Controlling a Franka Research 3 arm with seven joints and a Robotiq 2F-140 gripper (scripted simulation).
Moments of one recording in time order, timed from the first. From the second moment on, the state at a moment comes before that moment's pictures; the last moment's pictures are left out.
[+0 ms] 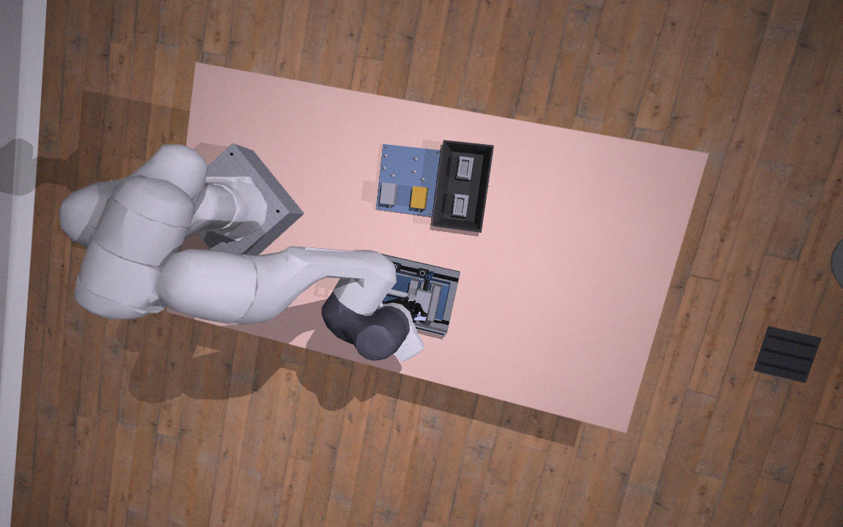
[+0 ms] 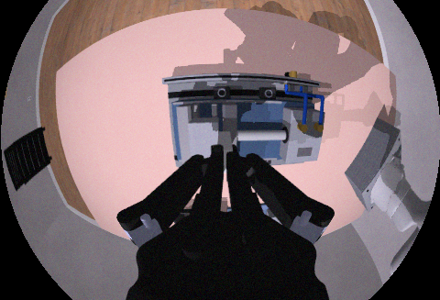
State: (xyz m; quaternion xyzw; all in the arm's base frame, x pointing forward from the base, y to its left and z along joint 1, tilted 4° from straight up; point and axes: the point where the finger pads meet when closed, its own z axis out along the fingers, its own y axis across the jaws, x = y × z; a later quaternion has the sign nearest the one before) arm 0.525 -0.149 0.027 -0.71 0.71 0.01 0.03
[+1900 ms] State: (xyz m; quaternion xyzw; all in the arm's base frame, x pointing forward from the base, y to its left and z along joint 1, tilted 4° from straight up) arm 0.516 -0.148 0.027 -0.71 0.71 0.00 0.03
